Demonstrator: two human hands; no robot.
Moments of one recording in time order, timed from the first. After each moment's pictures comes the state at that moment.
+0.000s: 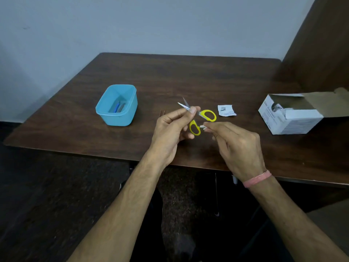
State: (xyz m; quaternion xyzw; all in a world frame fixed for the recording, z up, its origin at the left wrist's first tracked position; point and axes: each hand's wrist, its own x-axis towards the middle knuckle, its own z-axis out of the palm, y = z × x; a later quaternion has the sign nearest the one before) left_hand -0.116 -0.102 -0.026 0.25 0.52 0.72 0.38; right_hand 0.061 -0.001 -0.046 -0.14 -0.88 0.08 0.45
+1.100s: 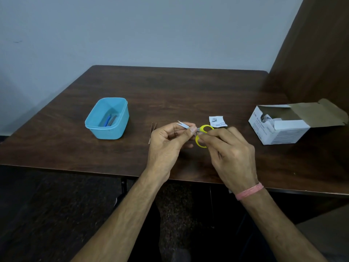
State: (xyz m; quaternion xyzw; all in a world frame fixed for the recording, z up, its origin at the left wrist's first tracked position) left_hand -0.100 -0.100 -0.029 0.31 0.54 0.72 0.32; right_hand 0.060 -0.001 -0.043 -0.20 -0.86 0.02 0.48
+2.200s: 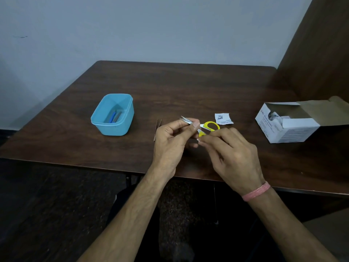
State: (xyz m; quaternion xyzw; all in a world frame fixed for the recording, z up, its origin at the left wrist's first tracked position) left_hand -0.100 -0.099 -0.025 0.28 0.54 0.73 0.32; right_hand 0.062 -0.010 -0.038 -0.17 -0.88 0.01 0.44
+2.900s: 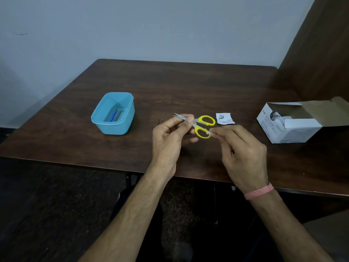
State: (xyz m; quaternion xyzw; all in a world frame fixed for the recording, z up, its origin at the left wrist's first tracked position) left_hand -0.106 -0.098 -0.029 0.23 0.51 0.76 0.33; right_hand 0.064 -0.005 -0.040 -0.21 -0.85 0.07 0.48
